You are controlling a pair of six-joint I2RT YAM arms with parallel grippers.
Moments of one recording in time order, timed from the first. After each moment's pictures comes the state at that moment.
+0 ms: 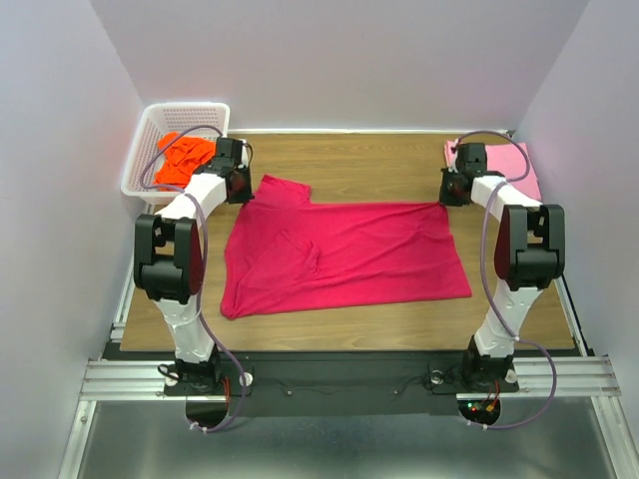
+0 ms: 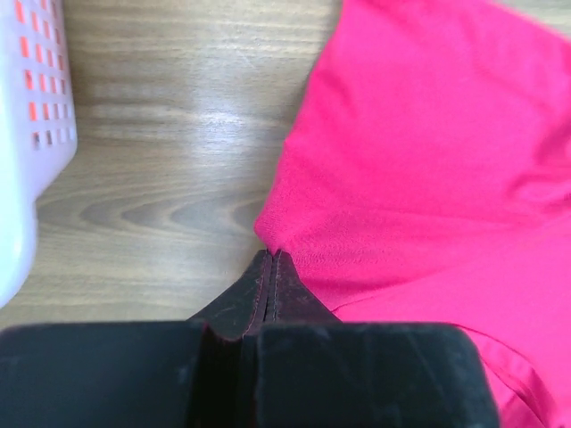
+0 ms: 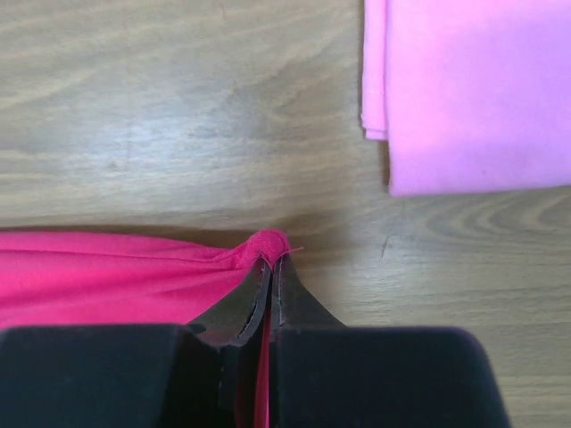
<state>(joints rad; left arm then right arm) -0.14 1.87 1.41 -0.46 -0.06 -0.18 -0.02 1.95 1.38 -0.34 0.01 0.12</state>
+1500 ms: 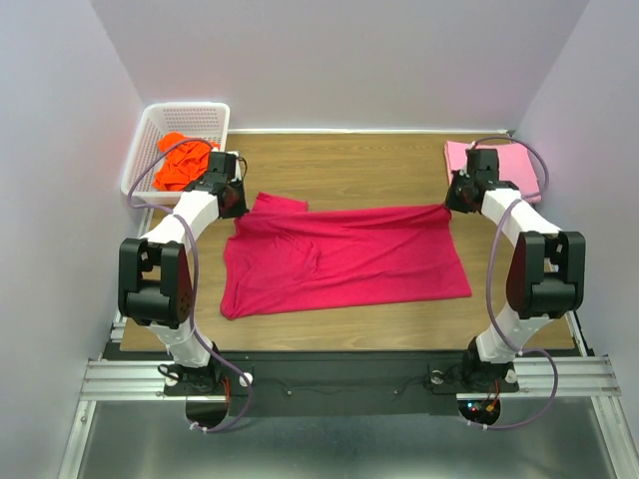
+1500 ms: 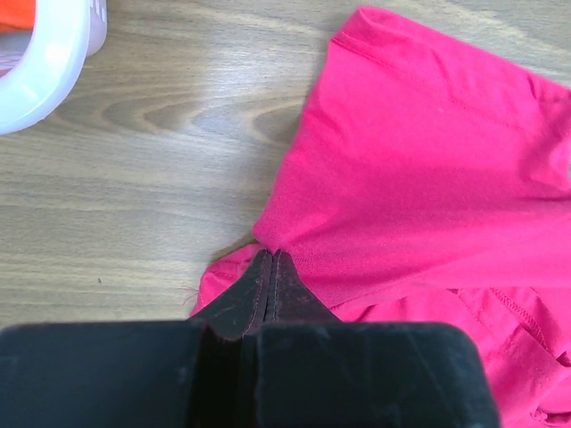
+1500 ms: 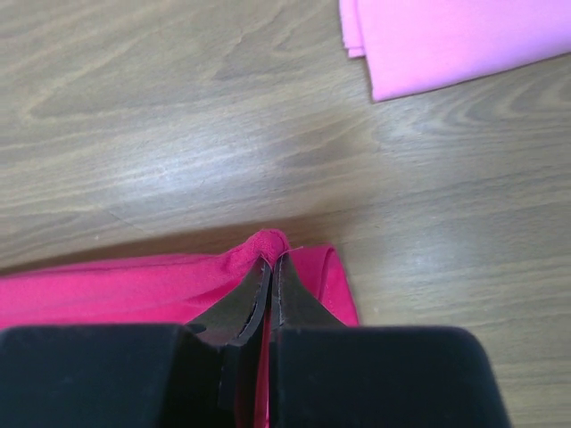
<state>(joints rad) -0.14 1.66 1.21 -0.46 -0.09 -0.22 -0.02 1.71 1.21 -0.36 0.01 0.26</state>
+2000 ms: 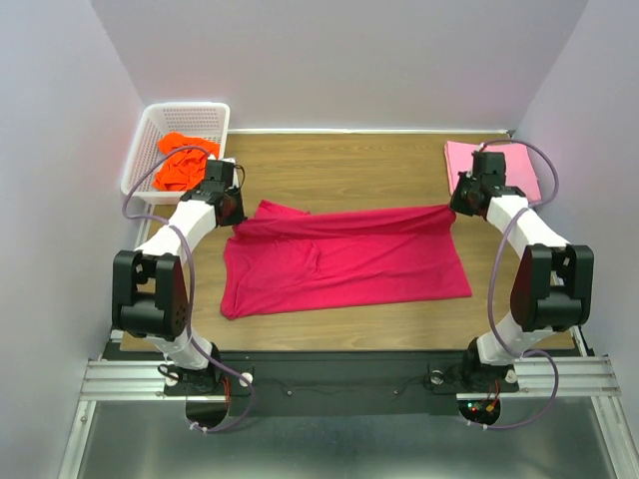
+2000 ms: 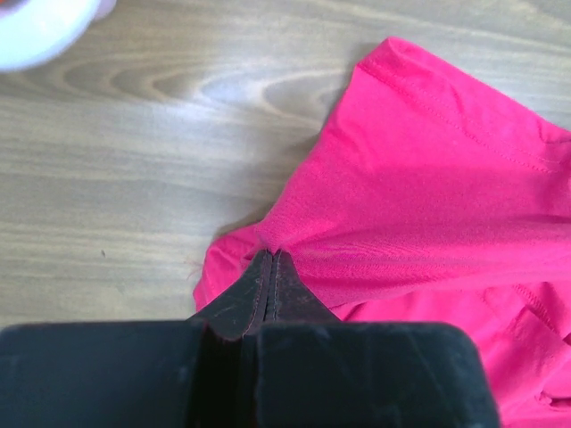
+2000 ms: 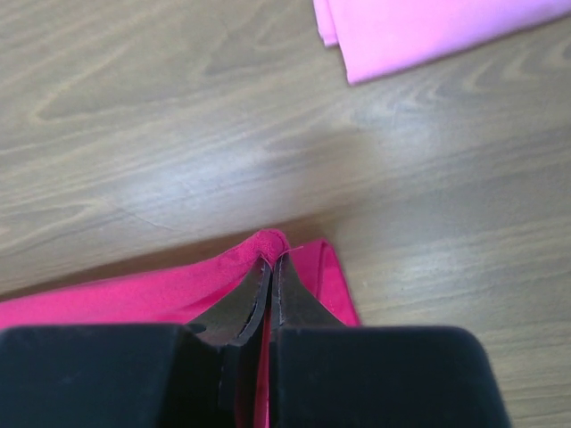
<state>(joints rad) -0.14 1.59 1.13 -0.45 -0.10 -0.24 -0.03 1.61 1.16 -0.36 0.04 0.29</state>
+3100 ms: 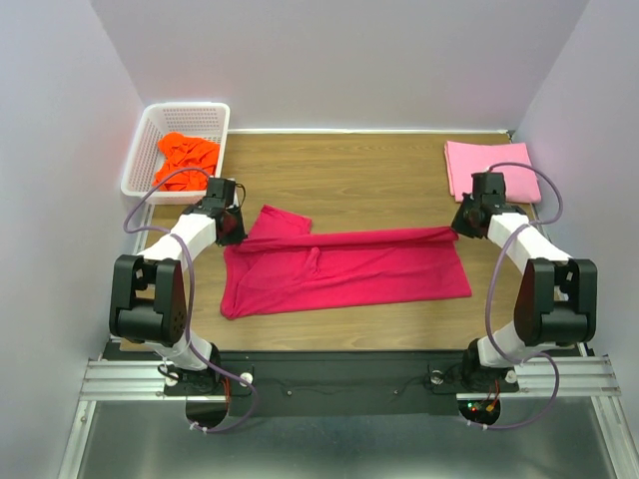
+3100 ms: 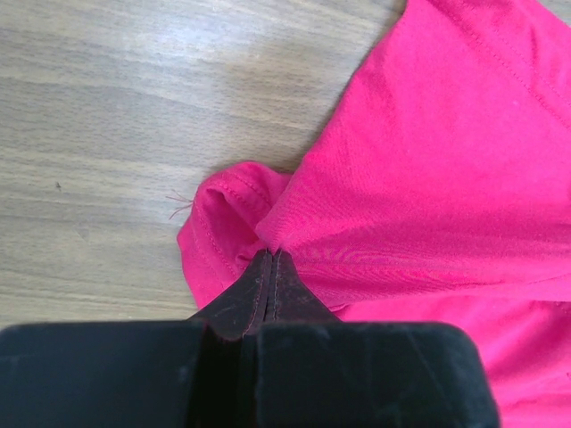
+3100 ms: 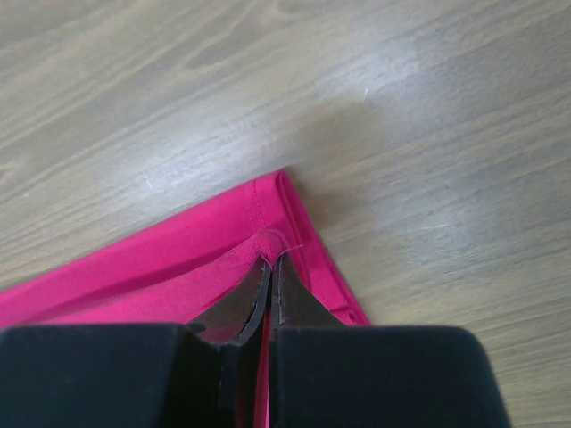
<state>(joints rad) -0.14 1.54 0.97 -0.44 -0.08 -0.30 -0.04 1.51 0.98 -0.37 0.11 0.38</state>
